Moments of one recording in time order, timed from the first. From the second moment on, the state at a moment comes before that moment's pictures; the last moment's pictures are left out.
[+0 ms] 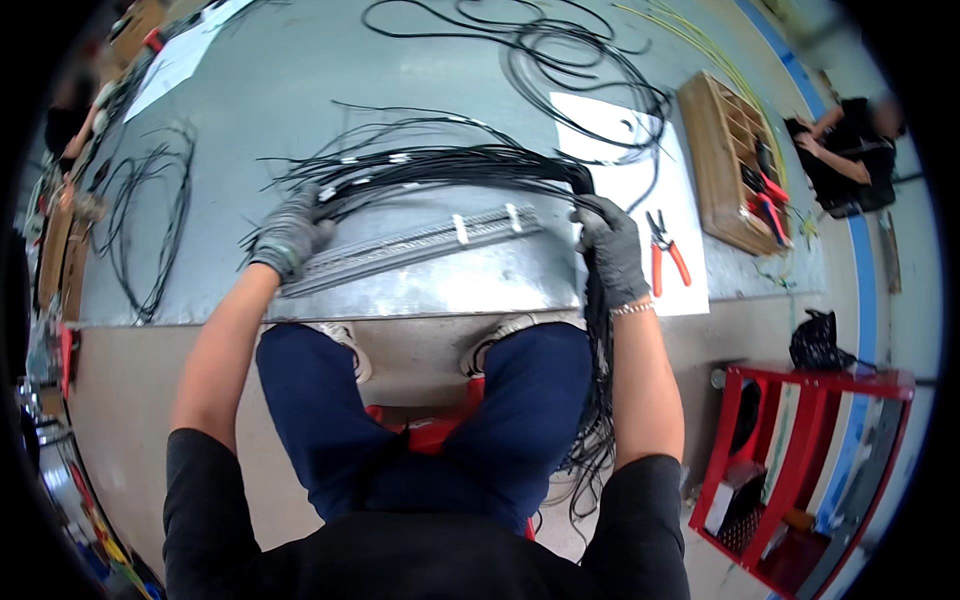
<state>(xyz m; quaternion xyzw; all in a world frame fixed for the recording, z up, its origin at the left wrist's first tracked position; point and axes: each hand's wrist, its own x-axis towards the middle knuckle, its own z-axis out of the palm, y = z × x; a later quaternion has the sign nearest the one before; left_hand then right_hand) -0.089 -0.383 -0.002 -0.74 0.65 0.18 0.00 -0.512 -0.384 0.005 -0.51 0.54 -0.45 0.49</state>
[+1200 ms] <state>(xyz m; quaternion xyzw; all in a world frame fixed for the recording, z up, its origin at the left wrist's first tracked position) -0.047 -0.384 -0.012 -0.72 0.62 0.29 -0.15 -0.542 -0.311 -0.033 -0.61 0.79 -0.08 0.03</state>
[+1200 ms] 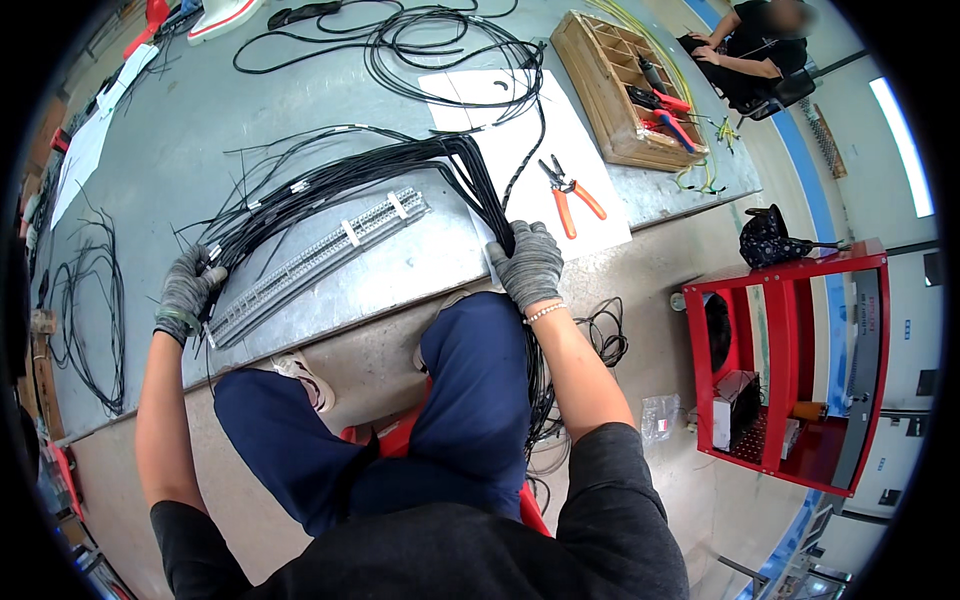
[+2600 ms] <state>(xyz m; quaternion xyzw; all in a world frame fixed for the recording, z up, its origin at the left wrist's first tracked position) -0.096 -0.396 -0.001 -0.65 0.74 0.16 0.06 -0.526 -0.363 -0.012 -0.46 0.66 -0.35 0.48</state>
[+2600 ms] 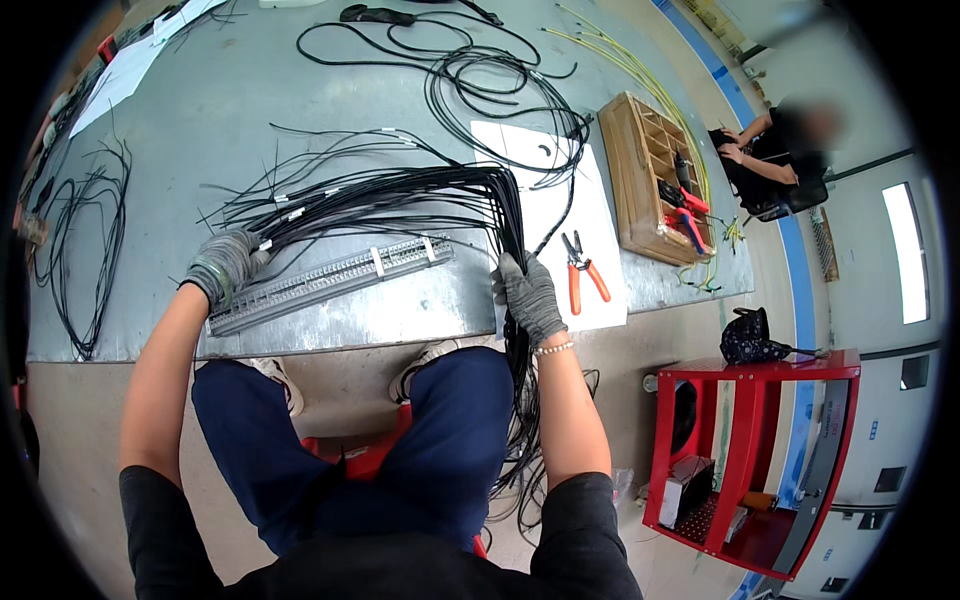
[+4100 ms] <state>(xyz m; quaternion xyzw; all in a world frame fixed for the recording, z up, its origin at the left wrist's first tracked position) -0.095 -0.411 -0.019 -0.64 0.77 0.07 0.00 -0.530 -0.372 -0.020 -0.71 0.60 -0.26 0.26</state>
